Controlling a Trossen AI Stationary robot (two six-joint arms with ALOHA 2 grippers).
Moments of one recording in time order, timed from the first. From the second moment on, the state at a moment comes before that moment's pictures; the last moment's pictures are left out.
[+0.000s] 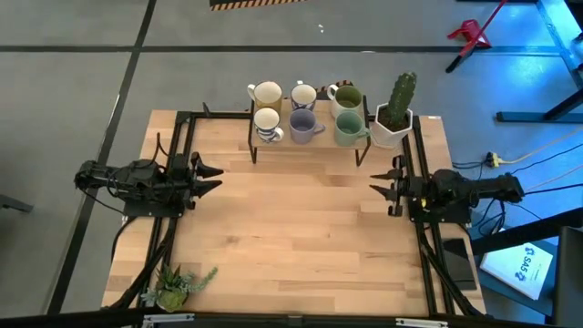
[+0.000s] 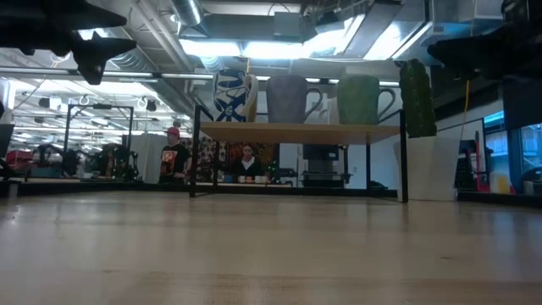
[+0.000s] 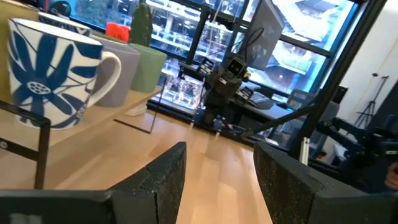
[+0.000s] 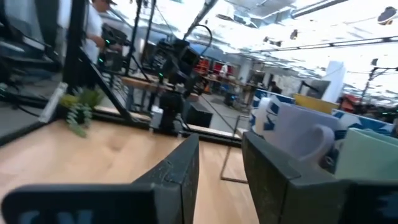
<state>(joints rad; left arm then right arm) -0.17 0.00 0.19 -0.10 -0.31 -0.33 0.12 0.01 0.01 0.19 0.18 -0.29</state>
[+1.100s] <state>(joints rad) -0.17 0.00 0.09 -0.04 -0.24 -0.35 0.14 0.01 0.01 0.05 0.15 -0.37</state>
